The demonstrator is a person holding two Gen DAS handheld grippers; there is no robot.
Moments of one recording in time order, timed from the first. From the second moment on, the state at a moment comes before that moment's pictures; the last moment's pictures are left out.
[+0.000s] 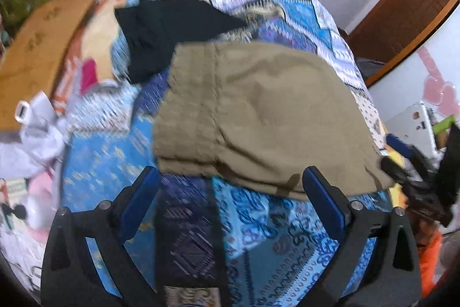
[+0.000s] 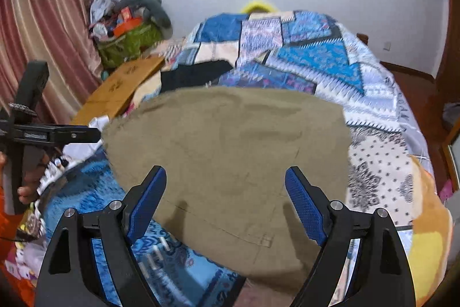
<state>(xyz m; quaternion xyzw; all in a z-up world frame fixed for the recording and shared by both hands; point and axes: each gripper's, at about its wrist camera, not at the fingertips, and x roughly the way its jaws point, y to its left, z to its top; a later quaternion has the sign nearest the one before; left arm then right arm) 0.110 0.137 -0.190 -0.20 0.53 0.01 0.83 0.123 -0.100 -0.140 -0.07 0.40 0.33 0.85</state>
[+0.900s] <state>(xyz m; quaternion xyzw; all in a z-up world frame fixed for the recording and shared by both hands) 0.134 0.168 -0.187 -0.25 0.46 0.10 0.85 0.116 -0.115 -0.163 -0.04 0.42 0.34 0.84</state>
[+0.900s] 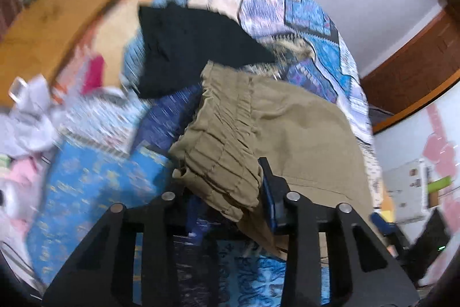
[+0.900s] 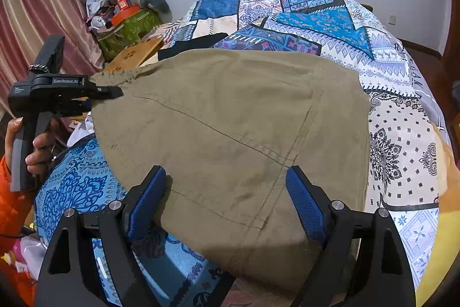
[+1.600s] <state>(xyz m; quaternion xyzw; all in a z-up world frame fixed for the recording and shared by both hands) 0.106 0.076 -0.060 -0.03 0.29 0.05 0.95 0.110 -0.150 -0.166 0.00 0.43 0.30 0.85</state>
